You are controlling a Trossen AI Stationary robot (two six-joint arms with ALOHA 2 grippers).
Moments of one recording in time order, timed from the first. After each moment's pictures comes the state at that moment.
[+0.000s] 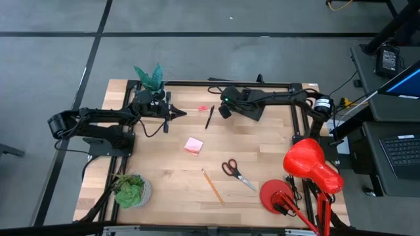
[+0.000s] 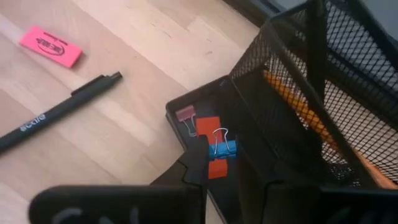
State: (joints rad) left arm 0.61 1.14 0.27 0.70 0.54 0.32; right arm -0.38 1.84 1.22 -0.48 0.41 0.44
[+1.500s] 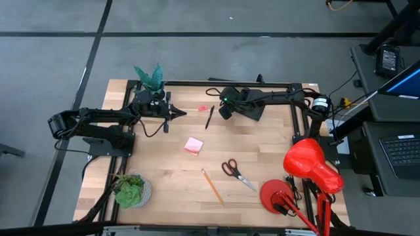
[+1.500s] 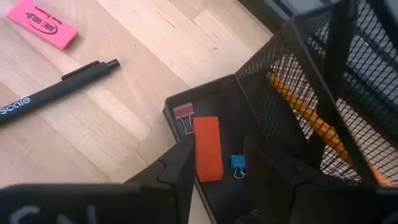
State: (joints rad) left arm 0.61 1.14 0.27 0.70 0.53 0.32; right arm -0.38 1.86 1.23 -0.47 0.41 0.32
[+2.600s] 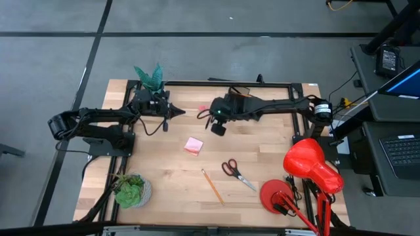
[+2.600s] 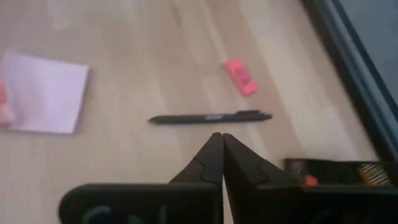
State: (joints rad) left arm 0.66 1.14 0.27 0.65 0.55 0.31; right arm -0.15 1.83 1.40 -0.55 0.27 0.06
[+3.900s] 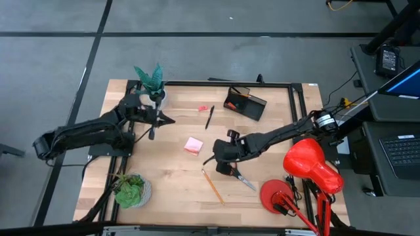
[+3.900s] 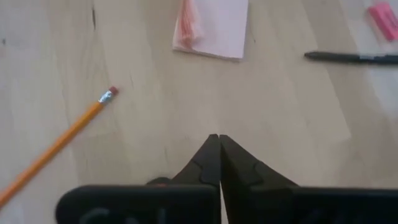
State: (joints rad) left arm 0.59 0.65 0.25 0.17 0.62 0.33; right arm 0.25 1.83 1.34 -0.62 0.34 0.45
